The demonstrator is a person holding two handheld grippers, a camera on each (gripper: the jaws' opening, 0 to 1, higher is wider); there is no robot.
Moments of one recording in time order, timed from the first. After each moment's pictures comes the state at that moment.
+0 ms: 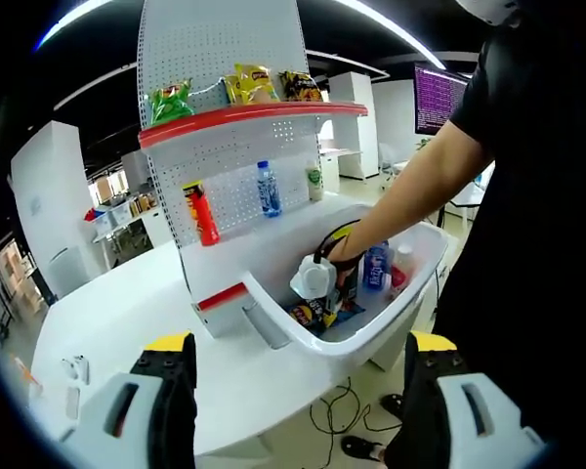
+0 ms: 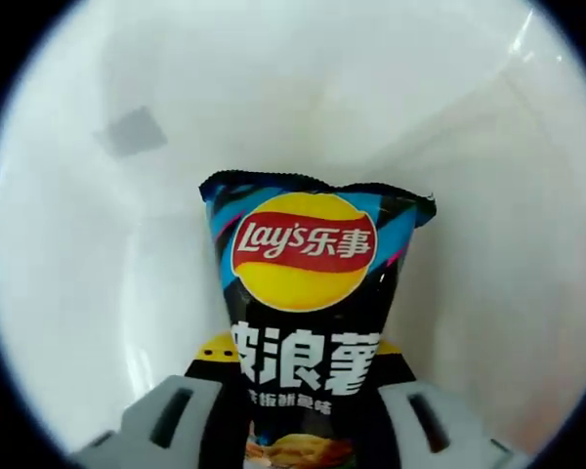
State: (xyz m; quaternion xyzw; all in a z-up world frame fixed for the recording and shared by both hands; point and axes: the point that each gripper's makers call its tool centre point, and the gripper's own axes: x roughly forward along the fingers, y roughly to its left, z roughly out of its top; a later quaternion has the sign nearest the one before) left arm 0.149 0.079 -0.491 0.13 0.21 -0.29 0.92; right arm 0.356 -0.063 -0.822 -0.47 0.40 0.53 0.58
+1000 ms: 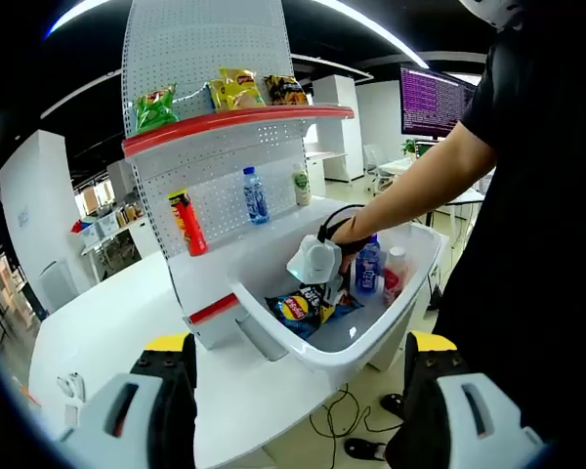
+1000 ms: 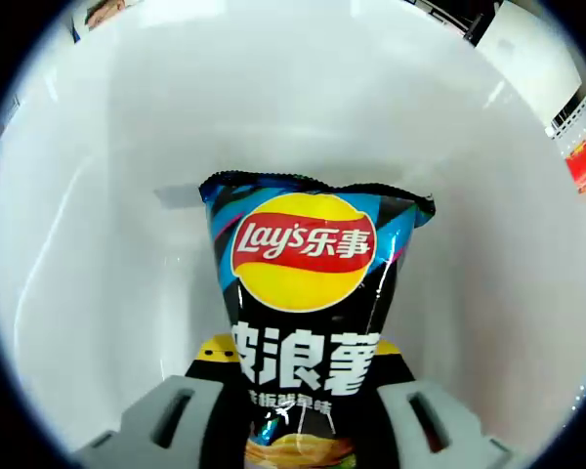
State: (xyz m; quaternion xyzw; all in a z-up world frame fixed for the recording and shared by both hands) left arm 0.163 0.071 -0.490 0.14 0.20 -0.33 0.91; right arm 0.335 -0.056 -0.737 -0.44 0.35 0.54 0.62
